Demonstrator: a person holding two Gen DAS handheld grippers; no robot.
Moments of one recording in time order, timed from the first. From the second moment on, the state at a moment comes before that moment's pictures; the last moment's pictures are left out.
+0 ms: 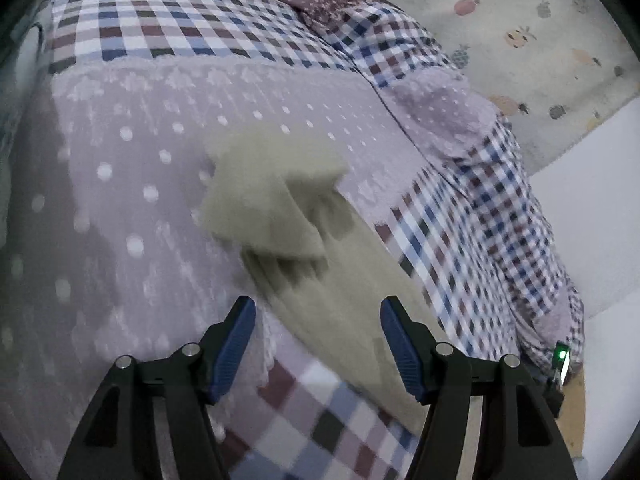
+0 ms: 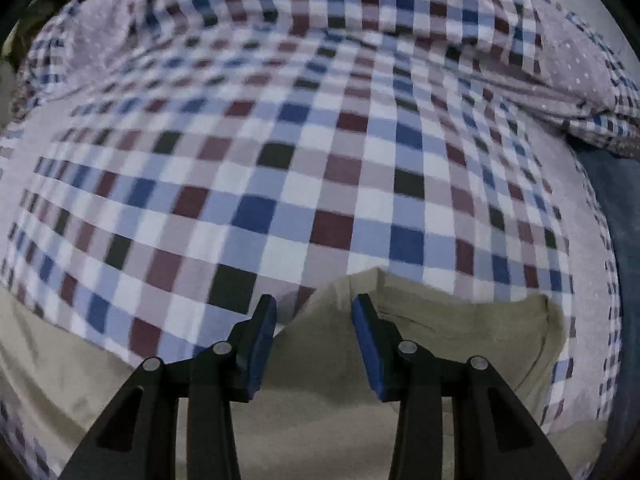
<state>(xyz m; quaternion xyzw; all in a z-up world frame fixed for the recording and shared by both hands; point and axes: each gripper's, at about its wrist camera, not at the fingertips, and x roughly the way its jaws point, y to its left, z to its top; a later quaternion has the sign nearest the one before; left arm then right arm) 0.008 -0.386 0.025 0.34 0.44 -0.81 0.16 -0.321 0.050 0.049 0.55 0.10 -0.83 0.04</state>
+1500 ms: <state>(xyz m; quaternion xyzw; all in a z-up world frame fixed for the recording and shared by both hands) 0.021 -0.646 0.178 0.02 0.50 -0.83 0.26 -0.354 -0.129 0.107 0.42 0.25 -0.87 0.04</state>
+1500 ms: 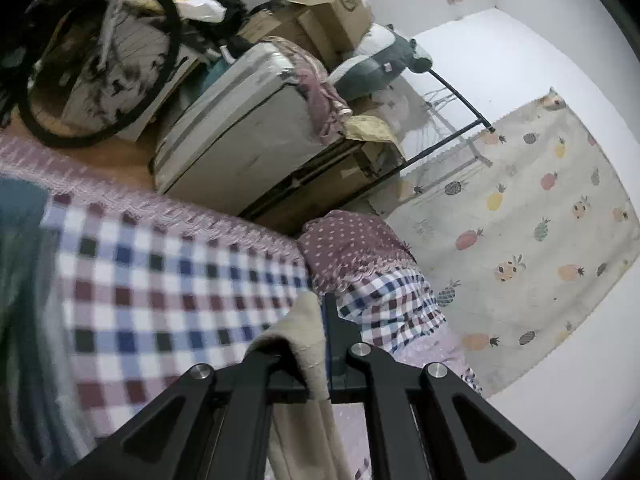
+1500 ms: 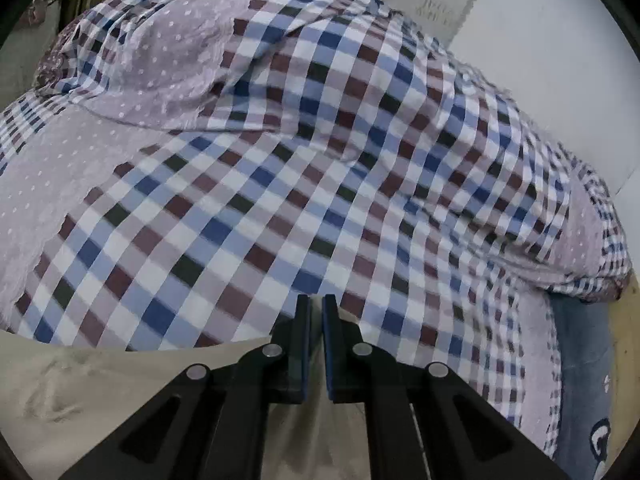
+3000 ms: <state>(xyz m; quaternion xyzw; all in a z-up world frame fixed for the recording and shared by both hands) 0.175 -0.489 0.287 0.17 0.33 -0.92 0.12 0.151 0.404 0.135 0.40 -0.22 -0.89 0.04</state>
